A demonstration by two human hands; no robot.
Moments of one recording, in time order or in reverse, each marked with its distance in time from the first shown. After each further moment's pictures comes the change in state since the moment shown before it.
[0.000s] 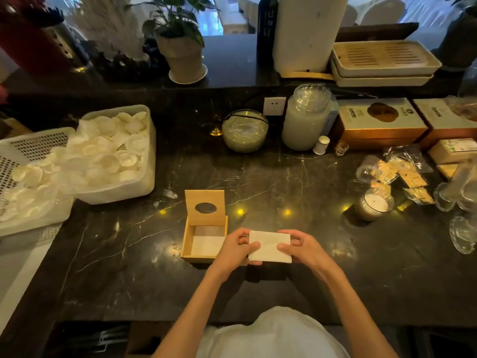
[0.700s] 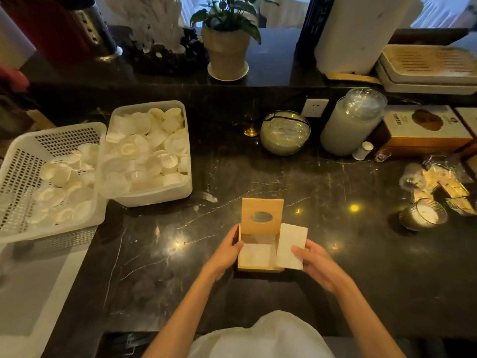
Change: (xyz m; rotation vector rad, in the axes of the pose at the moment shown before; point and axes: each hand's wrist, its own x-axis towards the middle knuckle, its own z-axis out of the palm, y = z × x) left_hand 0.025 -0.033 -0.178 0.060 -0.023 -0.086; right_hand 0.023 -0.042 0.123 0.424 -0.052 0.151
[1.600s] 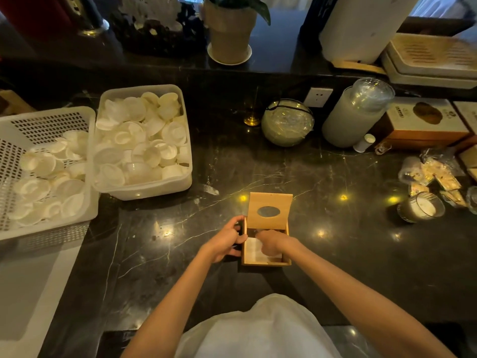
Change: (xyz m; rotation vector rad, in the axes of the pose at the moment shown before) left_hand 0.028 0.008 -0.030 -0.176 -0.165 -0.212; right_hand 0.074 -0.019 0.116 -1.612 -0.160 0.210
